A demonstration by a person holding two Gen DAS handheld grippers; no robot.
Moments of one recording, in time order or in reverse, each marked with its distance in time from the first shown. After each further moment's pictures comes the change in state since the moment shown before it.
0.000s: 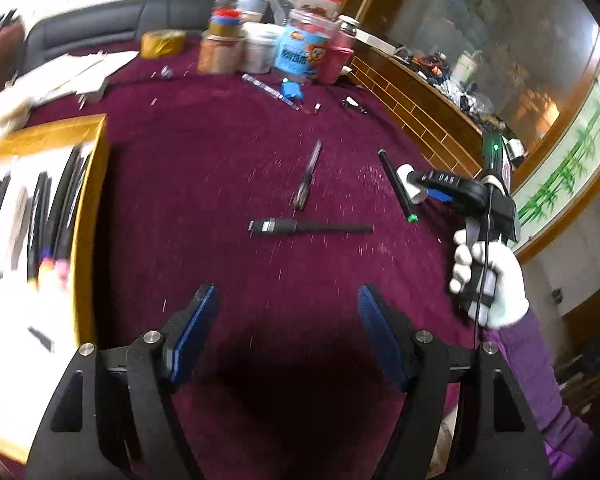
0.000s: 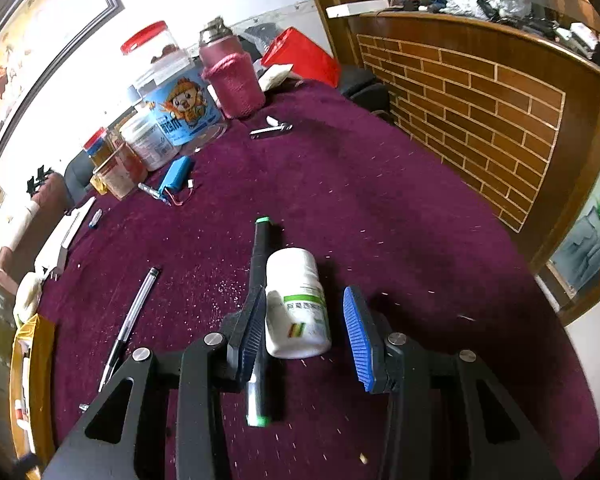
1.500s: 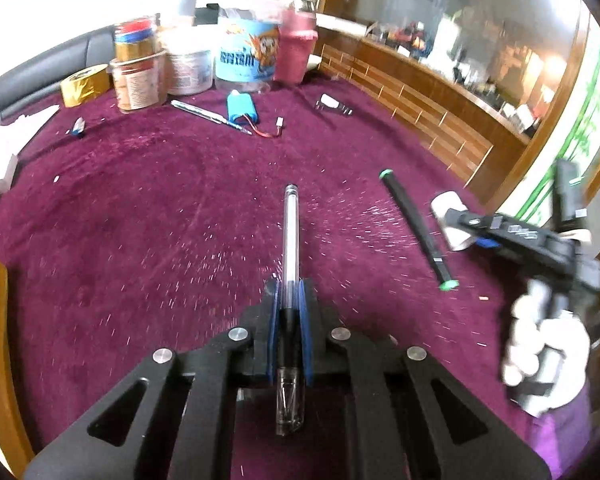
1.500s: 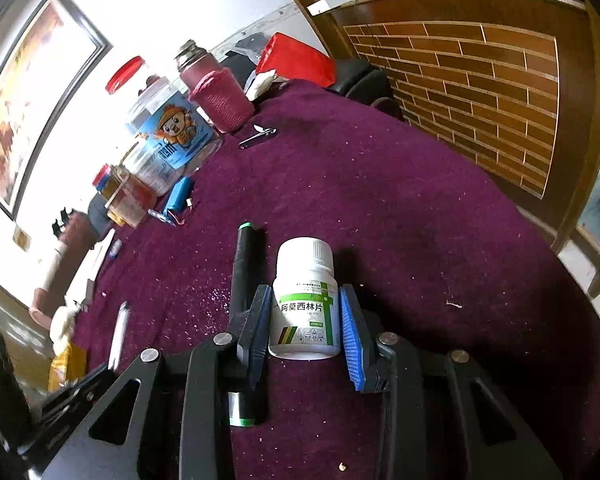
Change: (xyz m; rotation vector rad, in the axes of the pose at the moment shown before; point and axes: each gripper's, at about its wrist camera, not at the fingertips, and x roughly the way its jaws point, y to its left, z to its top) left arm 0.107 -0.033 0.070 0.157 -0.016 -0.014; right arm 0.003 -0.039 -0.007 0.156 -0.009 0.135
